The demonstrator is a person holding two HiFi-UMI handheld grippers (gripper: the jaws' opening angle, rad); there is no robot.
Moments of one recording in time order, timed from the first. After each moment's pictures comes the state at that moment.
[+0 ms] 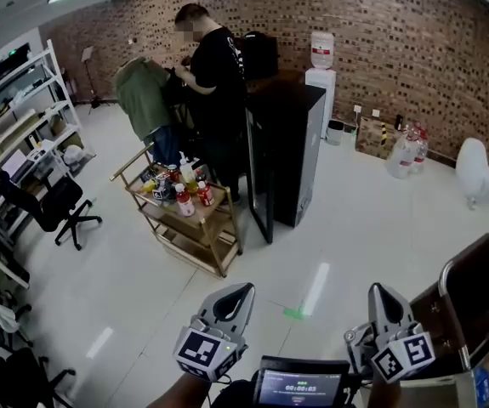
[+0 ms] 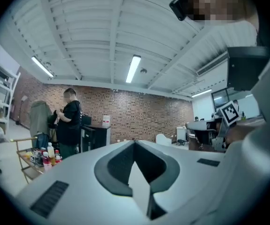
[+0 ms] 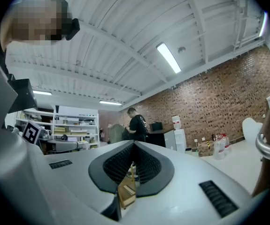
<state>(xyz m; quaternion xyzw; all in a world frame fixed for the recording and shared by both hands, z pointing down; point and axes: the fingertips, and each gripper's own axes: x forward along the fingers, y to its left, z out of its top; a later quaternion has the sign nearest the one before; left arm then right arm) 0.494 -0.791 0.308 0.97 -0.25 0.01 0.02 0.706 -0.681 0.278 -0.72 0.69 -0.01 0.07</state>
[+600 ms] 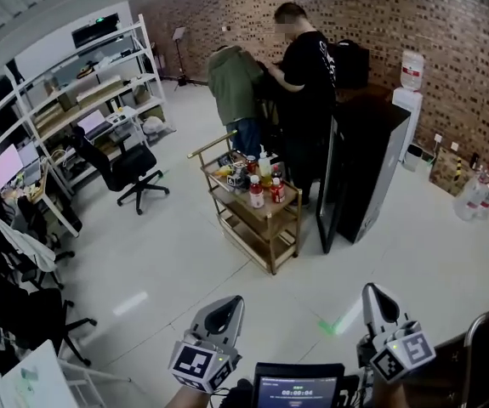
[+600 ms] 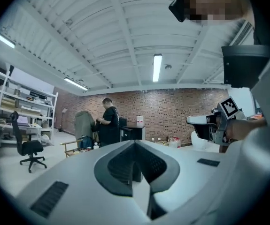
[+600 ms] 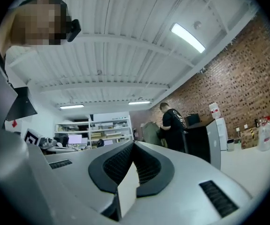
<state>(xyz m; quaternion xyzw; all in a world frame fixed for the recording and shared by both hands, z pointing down) 0.360 -0.762 0.294 0.89 -0.46 0.02 0.01 0.603 -0.756 0.250 -0.55 0.83 -0.04 0.09</state>
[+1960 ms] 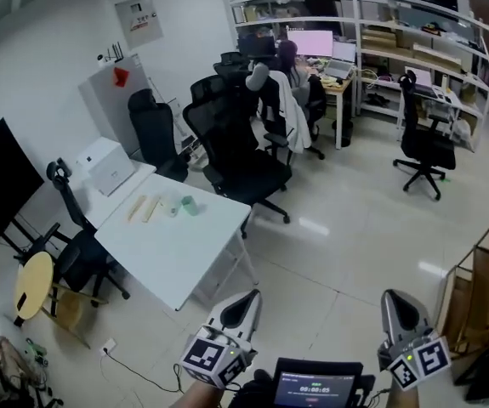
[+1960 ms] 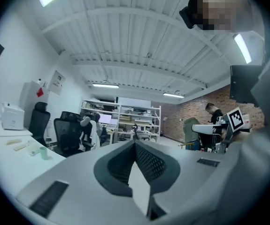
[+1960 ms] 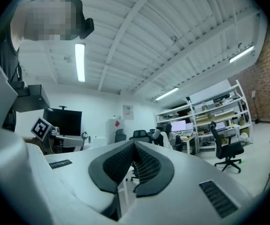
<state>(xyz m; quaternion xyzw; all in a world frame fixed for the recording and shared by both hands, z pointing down) -0.332 -0.433 0.363 0.44 -0.90 -0.04 0.05 -0.236 -0.660 0.326 0.08 1.00 -0.03 0.03</state>
